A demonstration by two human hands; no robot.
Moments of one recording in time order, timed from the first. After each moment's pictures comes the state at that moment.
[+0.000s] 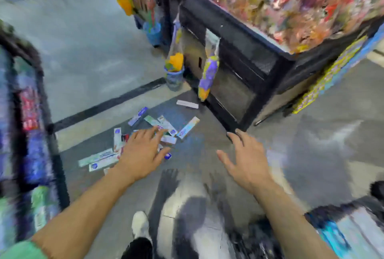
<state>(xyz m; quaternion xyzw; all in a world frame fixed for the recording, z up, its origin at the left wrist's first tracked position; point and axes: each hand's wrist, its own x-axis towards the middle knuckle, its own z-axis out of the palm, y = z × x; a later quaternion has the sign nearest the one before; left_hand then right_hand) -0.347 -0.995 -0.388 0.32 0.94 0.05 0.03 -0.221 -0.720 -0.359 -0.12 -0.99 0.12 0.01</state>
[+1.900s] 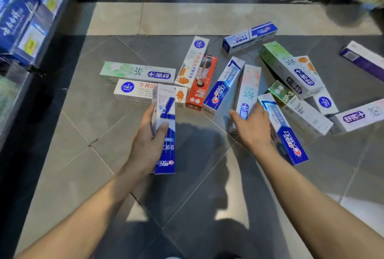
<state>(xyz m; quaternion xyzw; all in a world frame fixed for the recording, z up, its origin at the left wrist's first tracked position) -0.475 -1.292 -1.093 -0.28 0.78 0.57 0.03 -0.594 -1.056 -1.124 -0.14 -0.93 0.32 -0.10</state>
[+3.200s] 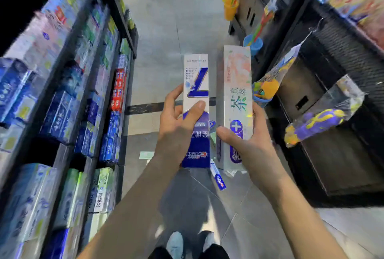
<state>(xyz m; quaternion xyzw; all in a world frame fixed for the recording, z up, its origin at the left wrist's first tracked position) -0.506 -1.151 -0.281 -0.14 0.63 0.76 -0.05 -0.498 -0.989 -0.285 -0.01 -0.67 0.74 -0.09</state>
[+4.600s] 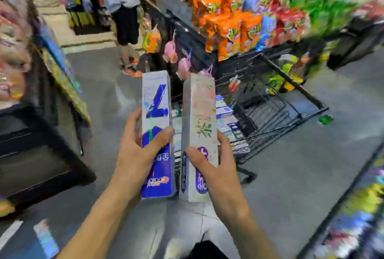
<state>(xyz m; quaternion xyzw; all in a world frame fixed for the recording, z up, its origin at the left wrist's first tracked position) -0.138 -0.917 -0.100 0.45 0.44 0.52 0.58 0.003 -0.973 -0.119 -0.54 -0.33 0.48 0.61</state>
